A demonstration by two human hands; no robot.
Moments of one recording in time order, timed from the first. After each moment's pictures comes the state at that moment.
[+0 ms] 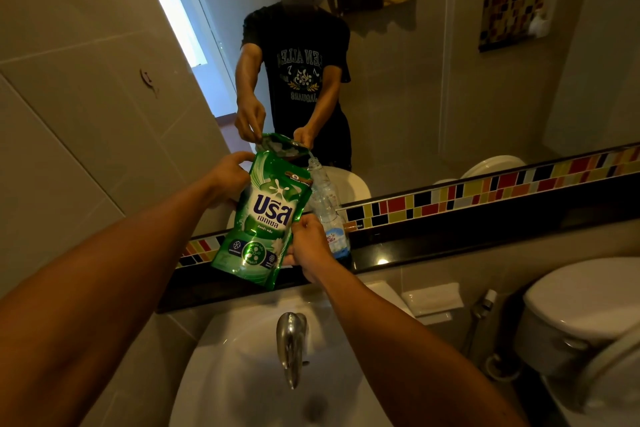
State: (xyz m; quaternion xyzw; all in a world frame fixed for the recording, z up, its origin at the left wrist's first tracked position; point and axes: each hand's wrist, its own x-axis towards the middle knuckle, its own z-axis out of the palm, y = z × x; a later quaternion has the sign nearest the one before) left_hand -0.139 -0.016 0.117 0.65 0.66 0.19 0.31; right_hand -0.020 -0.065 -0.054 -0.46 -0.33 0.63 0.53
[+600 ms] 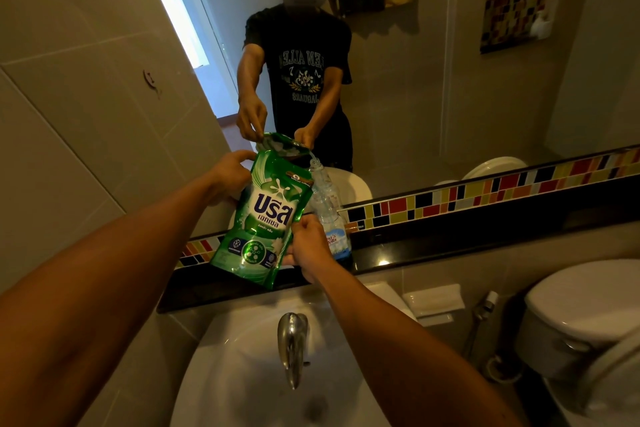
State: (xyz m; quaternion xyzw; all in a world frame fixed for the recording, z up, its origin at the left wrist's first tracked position) left_hand -0.141 -0.011 0.120 0.65 0.66 0.18 0.31; right_hand -0.022 -0.069 -0.049 -0.45 -0.32 0.64 0.54
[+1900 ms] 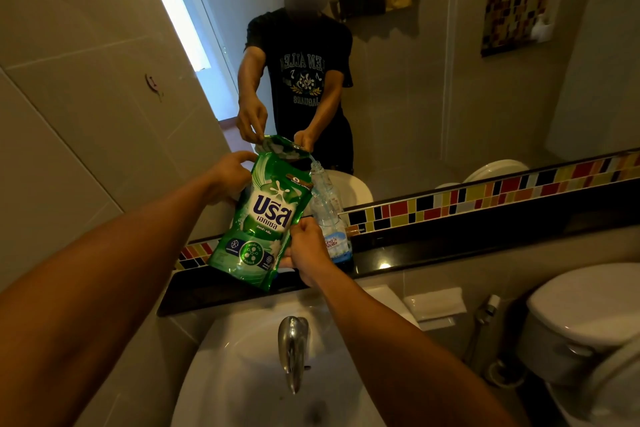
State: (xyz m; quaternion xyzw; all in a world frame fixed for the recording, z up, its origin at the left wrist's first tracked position) left_hand -0.142 -0.007 0.126 0.66 0.67 0.17 0.30; right_hand -0.027 -0.070 -0.046 -0.43 -0.30 0.65 0.55
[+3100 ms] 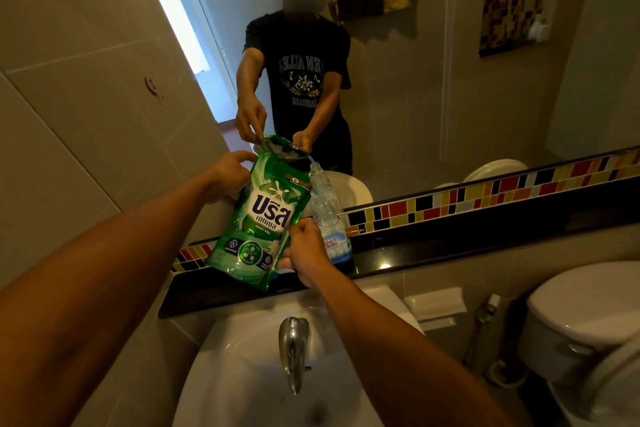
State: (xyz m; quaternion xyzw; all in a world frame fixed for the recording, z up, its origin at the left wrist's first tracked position) left_hand -0.141 -0.008 0.131 0.66 0.67 0.16 0.29; right_hand -0.026 -0.082 -0.033 -0.42 -0.29 0.66 0.56
